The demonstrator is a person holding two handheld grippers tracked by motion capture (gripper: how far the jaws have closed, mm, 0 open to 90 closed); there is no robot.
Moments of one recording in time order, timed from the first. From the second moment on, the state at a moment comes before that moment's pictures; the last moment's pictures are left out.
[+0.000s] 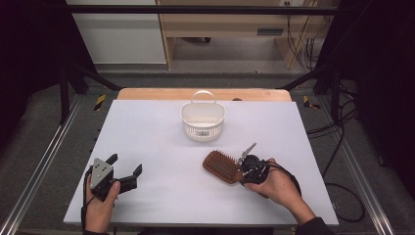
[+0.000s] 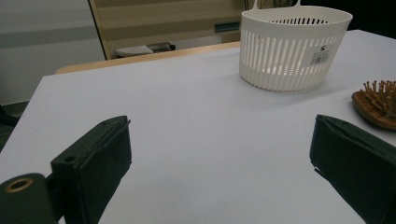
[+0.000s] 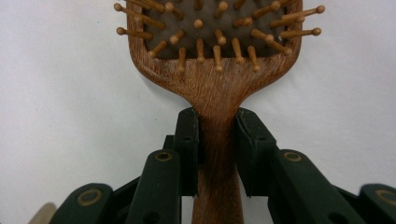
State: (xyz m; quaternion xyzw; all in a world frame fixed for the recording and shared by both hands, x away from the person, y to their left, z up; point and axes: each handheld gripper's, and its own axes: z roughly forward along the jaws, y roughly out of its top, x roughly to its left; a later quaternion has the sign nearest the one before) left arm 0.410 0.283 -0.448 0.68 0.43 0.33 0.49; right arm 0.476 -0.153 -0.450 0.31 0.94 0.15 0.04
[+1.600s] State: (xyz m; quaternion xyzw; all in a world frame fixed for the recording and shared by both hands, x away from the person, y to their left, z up) left arm 0.431 0.190 -0.382 0.67 0.34 0.29 0.59; right arm 0.451 -0.156 -0.412 0.29 0.84 0.43 0.17
